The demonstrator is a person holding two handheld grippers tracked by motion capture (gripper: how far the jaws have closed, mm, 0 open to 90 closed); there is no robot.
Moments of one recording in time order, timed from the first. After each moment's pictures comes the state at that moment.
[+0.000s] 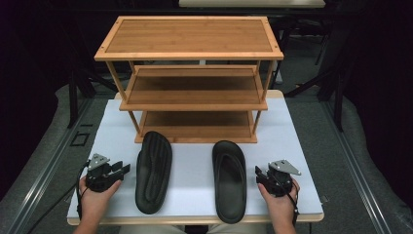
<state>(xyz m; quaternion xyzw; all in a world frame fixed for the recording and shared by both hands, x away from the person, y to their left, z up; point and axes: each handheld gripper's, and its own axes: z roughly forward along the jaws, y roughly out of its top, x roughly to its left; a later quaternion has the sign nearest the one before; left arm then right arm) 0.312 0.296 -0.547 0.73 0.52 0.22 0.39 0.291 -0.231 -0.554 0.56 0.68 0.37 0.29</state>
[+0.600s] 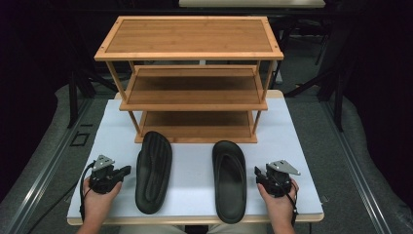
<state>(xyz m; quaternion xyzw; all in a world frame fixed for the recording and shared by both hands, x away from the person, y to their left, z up) 0.309 0.287 -0.546 0.75 0.50 0.19 0.38 0.291 -0.229 -0.555 0.56 0.69 0.37 0.28</state>
